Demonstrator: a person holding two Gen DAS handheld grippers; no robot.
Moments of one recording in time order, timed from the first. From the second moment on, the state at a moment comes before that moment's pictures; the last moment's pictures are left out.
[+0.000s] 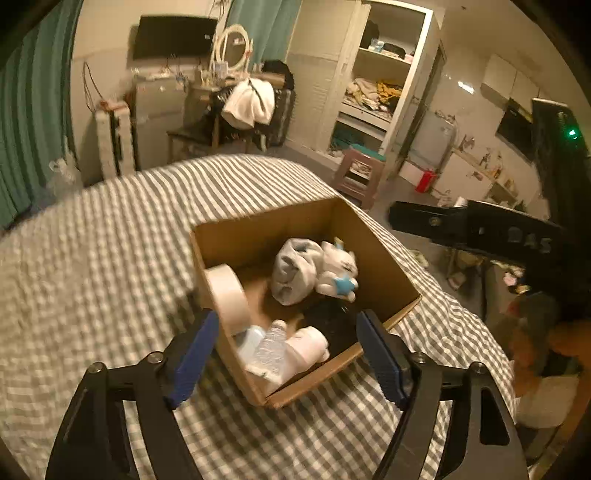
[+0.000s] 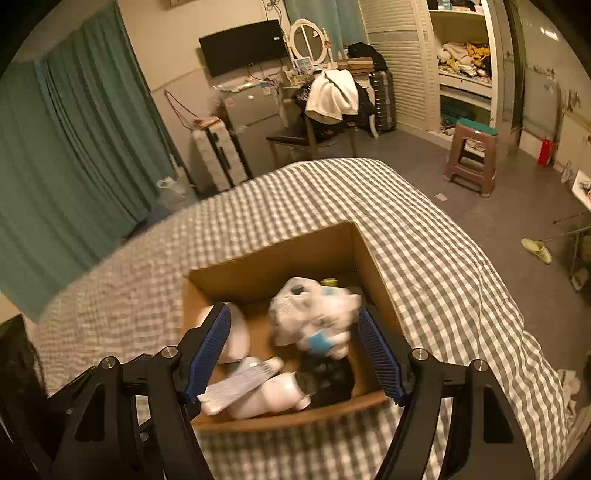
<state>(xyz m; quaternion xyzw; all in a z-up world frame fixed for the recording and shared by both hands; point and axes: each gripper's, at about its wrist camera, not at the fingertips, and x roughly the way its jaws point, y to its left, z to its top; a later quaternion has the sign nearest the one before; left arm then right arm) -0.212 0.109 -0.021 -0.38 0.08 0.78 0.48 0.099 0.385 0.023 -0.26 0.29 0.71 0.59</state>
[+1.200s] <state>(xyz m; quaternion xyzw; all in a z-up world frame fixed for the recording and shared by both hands) -0.093 -0.093 -0.051 -0.37 0.09 0.87 0.32 0.082 0.135 -0.050 -0.40 0.21 0.70 0.55</state>
